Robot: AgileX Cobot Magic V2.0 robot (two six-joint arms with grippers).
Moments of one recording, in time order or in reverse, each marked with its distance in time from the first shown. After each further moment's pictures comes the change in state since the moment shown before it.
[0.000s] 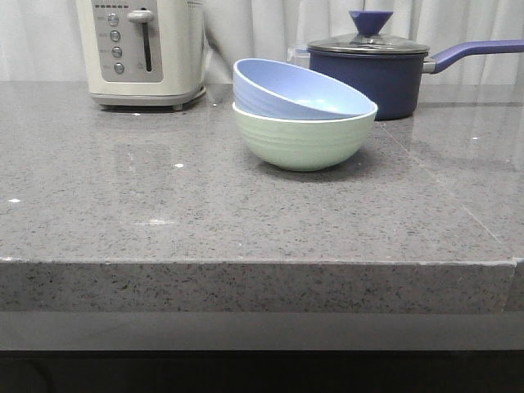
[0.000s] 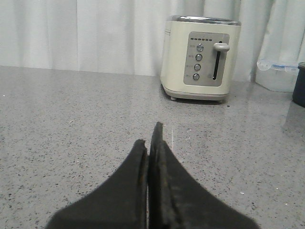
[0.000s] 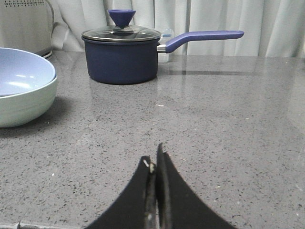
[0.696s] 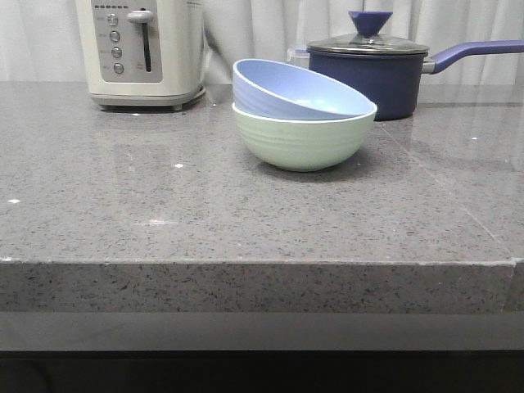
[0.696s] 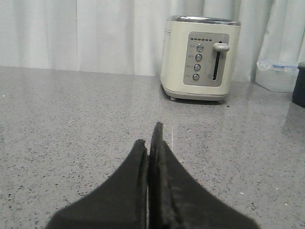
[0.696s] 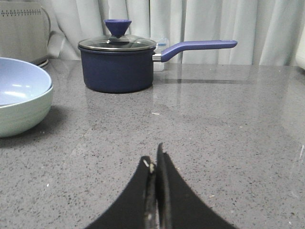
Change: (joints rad) left arm 0.000 0.000 0.000 0.000 0.000 0.000; right arm -0.013 0.000 0.000 -0.116 -0.035 0.121
